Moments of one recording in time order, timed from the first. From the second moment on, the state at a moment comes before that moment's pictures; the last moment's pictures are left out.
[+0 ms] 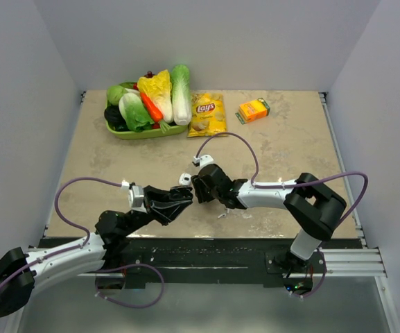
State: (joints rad) left arm -0.92 0.69 0.05 1.08 0.19 -0.36; right arm 0.93 1.69 0.84 0.07 0.20 0.38
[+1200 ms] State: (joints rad) left arm -0.92 0.71 0.05 1.09 0.19 -0.36; right arm 0.89 1.68 0.84 0.04 0.32 0.38
